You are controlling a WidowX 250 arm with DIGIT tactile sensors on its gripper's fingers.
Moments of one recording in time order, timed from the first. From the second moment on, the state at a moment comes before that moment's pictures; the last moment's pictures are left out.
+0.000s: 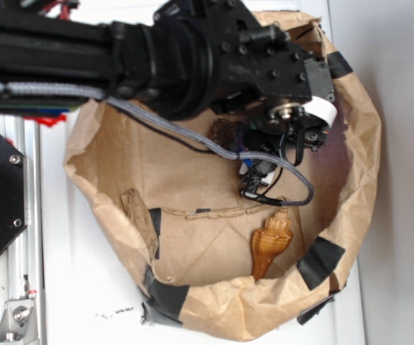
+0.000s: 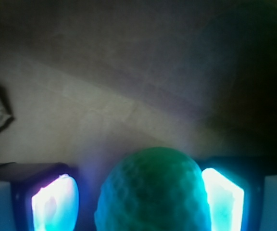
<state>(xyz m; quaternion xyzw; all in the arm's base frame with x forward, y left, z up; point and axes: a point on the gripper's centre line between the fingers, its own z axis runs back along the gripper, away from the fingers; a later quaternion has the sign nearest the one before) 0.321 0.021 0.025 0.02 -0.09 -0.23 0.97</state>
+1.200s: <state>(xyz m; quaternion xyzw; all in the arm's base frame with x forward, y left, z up) 0.307 0.016 0.076 0.01 -0.11 -0.15 0.98</state>
